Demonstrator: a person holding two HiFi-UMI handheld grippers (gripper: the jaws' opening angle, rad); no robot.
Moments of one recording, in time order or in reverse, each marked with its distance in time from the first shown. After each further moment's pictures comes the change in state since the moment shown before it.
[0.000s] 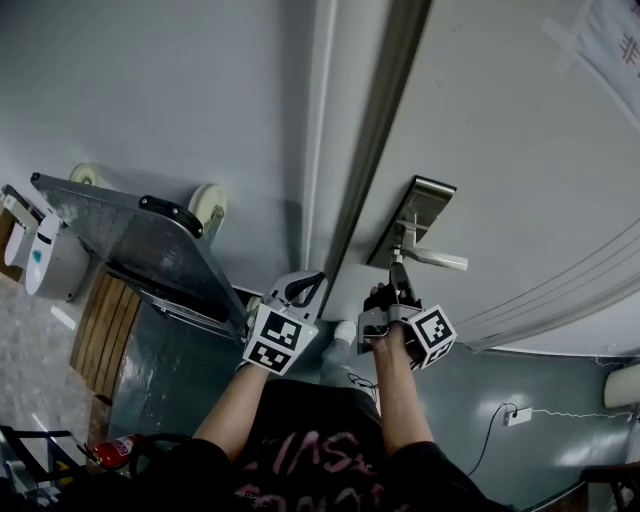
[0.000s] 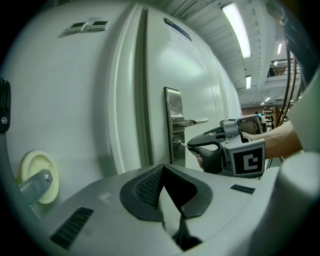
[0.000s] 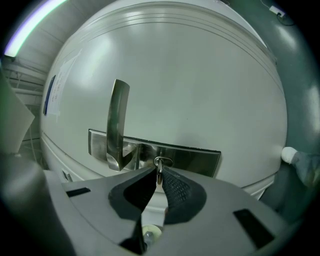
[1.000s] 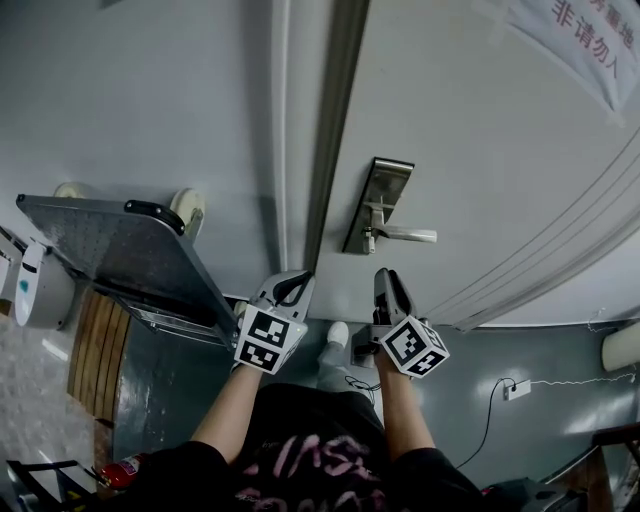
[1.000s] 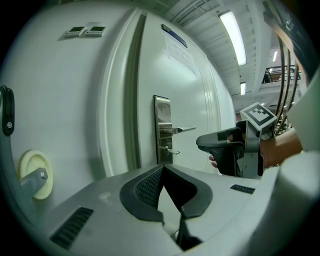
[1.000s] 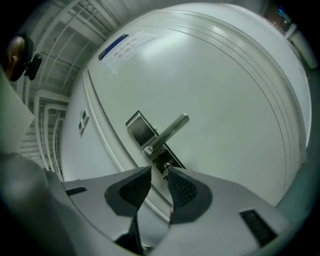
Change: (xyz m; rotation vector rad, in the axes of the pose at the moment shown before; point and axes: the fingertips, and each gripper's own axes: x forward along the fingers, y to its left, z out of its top) left arm -0.018 -0.033 0.012 -0.015 -0.041 -0.066; right arm -0.075 0.038 0.000 -0.717 0.036 -0.014
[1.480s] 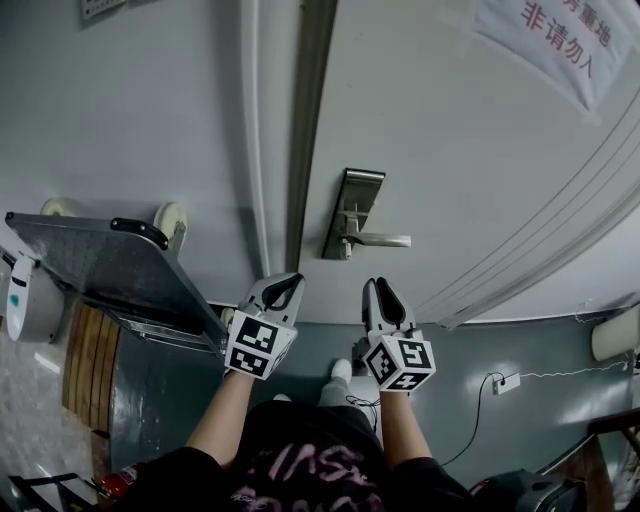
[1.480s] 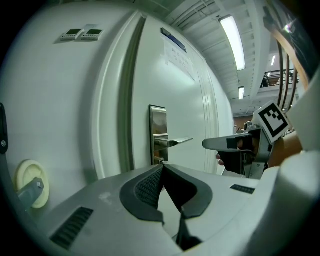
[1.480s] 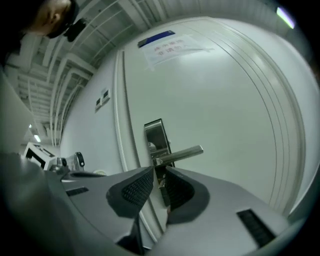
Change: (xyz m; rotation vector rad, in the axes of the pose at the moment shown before) left arm 0.003 -0.010 0.036 -0.009 -0.055 -0.015; right arm -0.028 0.028 0.033 -0.424 0.012 -0.017
